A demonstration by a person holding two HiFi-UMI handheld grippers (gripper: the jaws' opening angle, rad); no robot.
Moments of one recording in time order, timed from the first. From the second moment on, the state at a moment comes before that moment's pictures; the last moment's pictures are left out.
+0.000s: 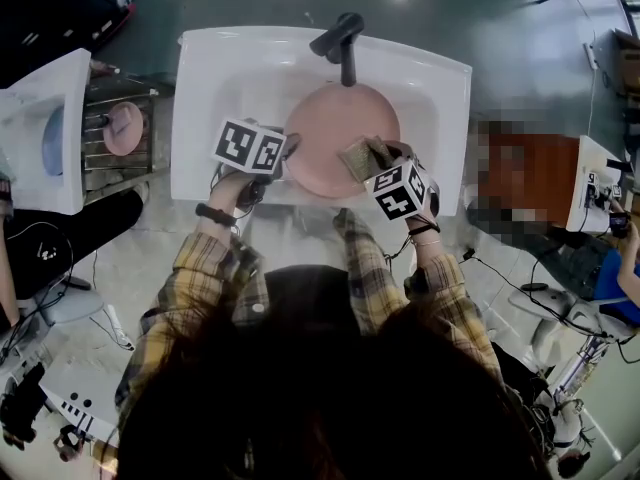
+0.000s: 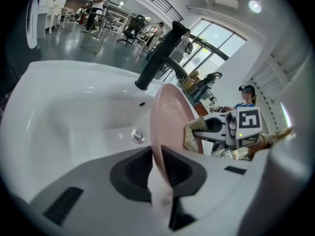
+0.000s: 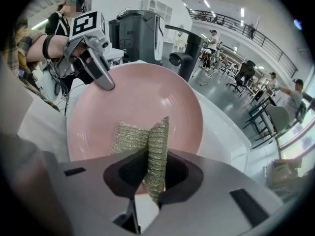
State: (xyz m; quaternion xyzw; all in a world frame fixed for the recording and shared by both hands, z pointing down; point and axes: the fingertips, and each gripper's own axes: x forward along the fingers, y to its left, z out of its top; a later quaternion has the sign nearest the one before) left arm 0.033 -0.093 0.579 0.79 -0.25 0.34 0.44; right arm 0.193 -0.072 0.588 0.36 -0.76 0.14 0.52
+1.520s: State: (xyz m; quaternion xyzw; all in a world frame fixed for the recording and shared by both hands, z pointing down) left arm 0.036 -0.091 0.584 0.80 -0.23 0.36 0.42; right arm 0.113 -0.082 0.569 0.37 -0.79 0.17 0.46
